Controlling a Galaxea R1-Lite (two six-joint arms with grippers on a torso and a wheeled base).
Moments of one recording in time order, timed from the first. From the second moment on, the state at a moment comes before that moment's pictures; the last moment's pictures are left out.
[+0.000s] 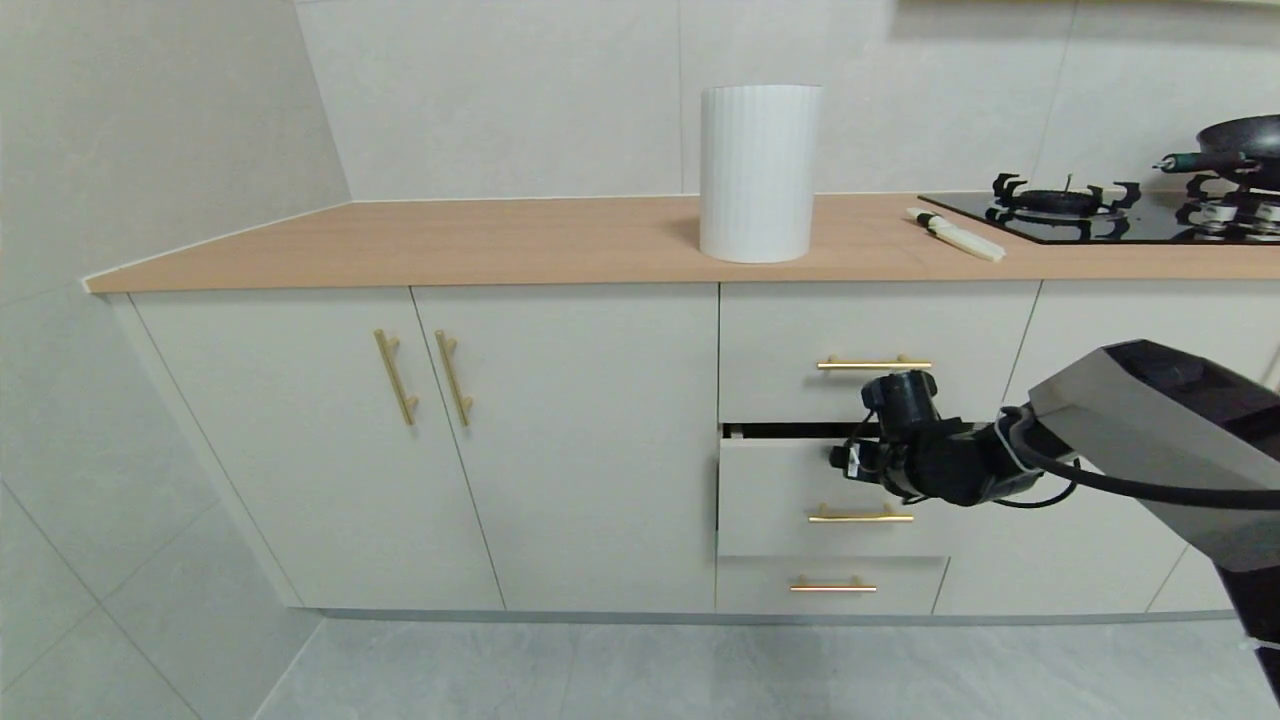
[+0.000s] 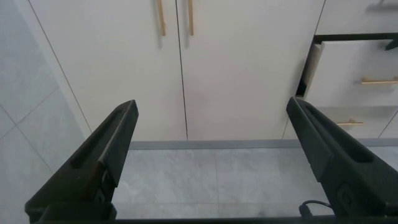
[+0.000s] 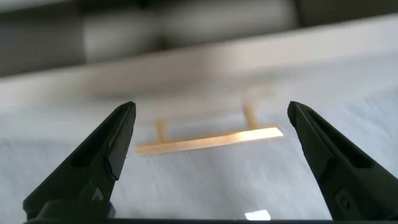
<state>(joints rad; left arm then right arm) -0.01 0.00 0.00 0.00 -0.02 0.00 0.28 2.43 -1.43 -0.34 -0.31 0.36</state>
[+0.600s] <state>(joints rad) -0.01 0.00 0.00 0.00 -0.02 0.00 0.25 2.55 -1.53 -0.49 -0.32 0.44</state>
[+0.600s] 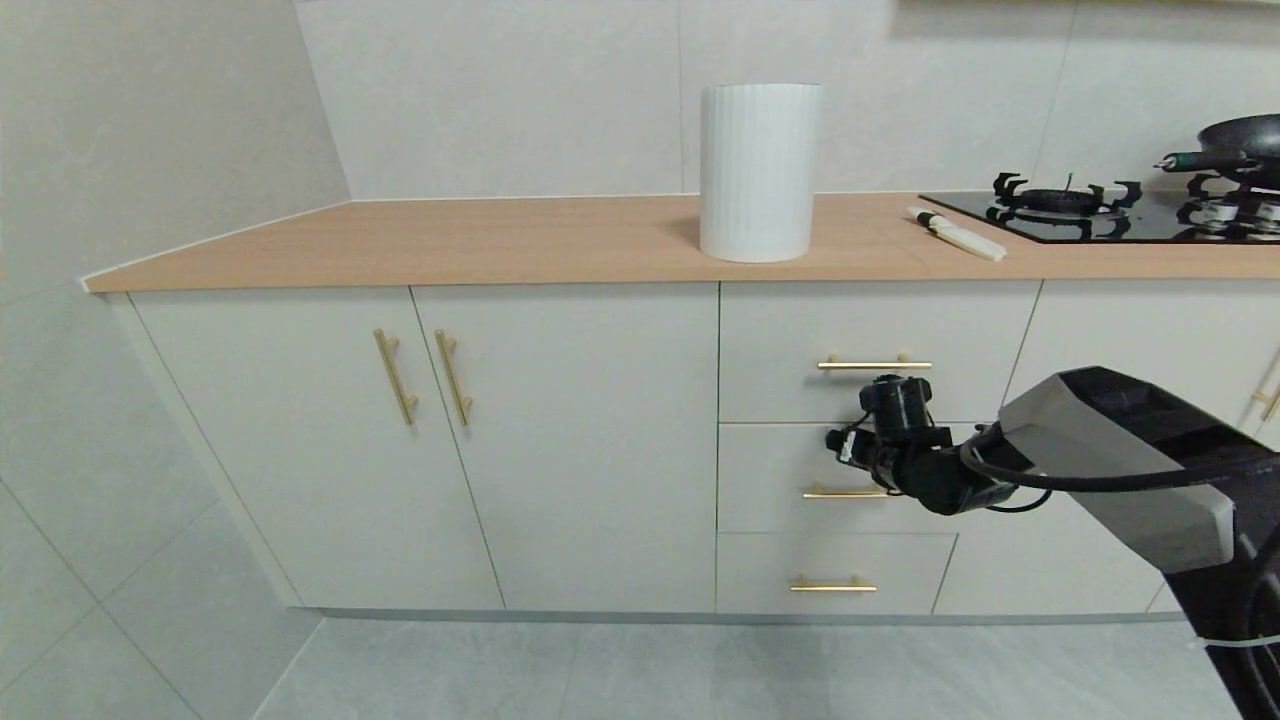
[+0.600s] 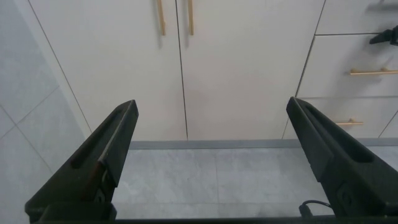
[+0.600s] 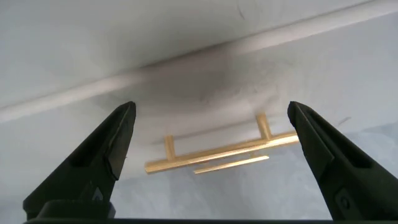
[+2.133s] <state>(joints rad) -0.01 0.00 0.00 0.00 -0.02 0.00 0.17 0.62 -0.43 -0.14 -0.45 0.09</state>
